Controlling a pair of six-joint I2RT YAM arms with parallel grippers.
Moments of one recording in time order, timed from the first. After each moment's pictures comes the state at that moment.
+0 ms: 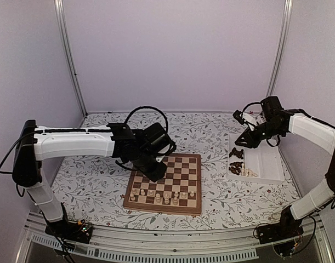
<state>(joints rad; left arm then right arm) -1.06 1.73 1.33 -0.78 -0.14 -0.29 0.21 1.43 1.09 -0.62 -0.51 -0.48</state>
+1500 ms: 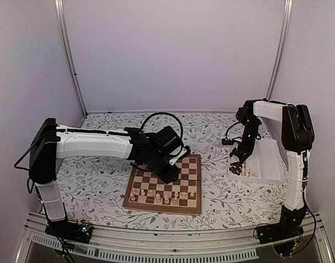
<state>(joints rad) -1.05 1.89 1.43 -0.63 -0.03 -0.17 0.21 2.19 1.74 -1.35 -0.12 -0.89</state>
